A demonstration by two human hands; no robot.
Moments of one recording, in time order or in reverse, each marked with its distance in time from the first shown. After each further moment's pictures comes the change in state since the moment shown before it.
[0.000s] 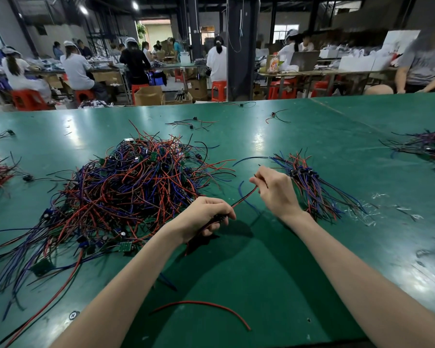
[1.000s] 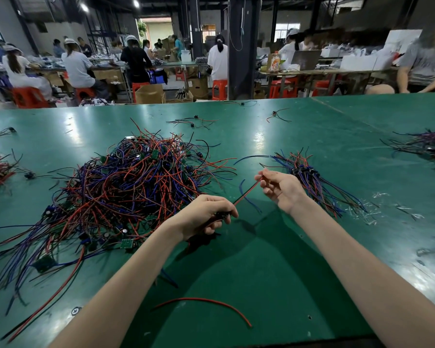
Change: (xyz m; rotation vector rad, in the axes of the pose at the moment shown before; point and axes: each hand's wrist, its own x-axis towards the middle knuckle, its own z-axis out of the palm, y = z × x) left_hand -0.004 0.003 0.000 -0.034 -0.051 -0.011; right_hand 0.014 -0.003 -0.012 1.256 -0.077 1.128
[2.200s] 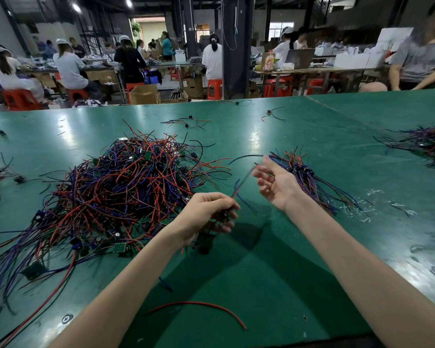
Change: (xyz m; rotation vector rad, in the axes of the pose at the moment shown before) left_hand -0.003 0.004 0.014 -0.116 0.079 0.097; right_hand -0.010 -0.011 0.010 0.038 0.097 0.074
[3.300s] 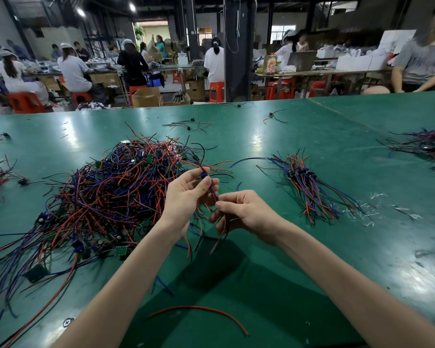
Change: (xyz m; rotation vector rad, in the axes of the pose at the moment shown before) left_hand 0.003 0.018 -0.012 -0.238 0.371 0.288; right_hand -0.063 0.041 0.032 -0.527 -0.582 -0.131
